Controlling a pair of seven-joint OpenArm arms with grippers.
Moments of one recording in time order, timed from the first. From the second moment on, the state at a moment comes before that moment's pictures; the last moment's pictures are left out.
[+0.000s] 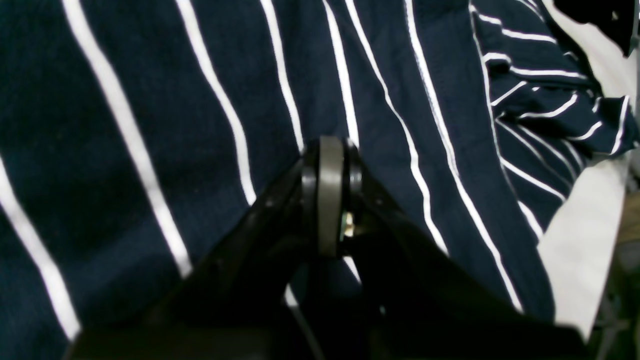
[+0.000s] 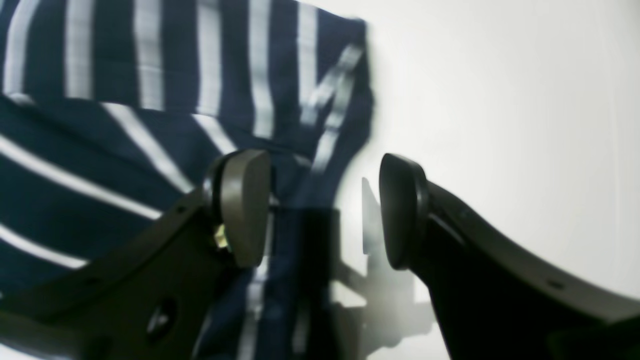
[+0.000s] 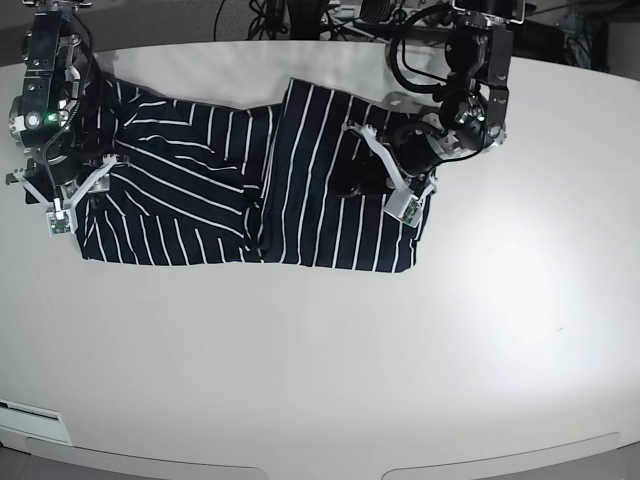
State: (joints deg) left arm 11.1 -10.2 4.1 92.4 -30.6 -31.1 39.5; right arm -16.2 21.4 15.6 106.7 9.3 10.9 -48.8
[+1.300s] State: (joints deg) left arm 11.2 -12.4 3.3 94.2 -38.6 -38.0 44.3; right arm -8.8 22.4 19.2 83.5 40.9 33.6 -53.4
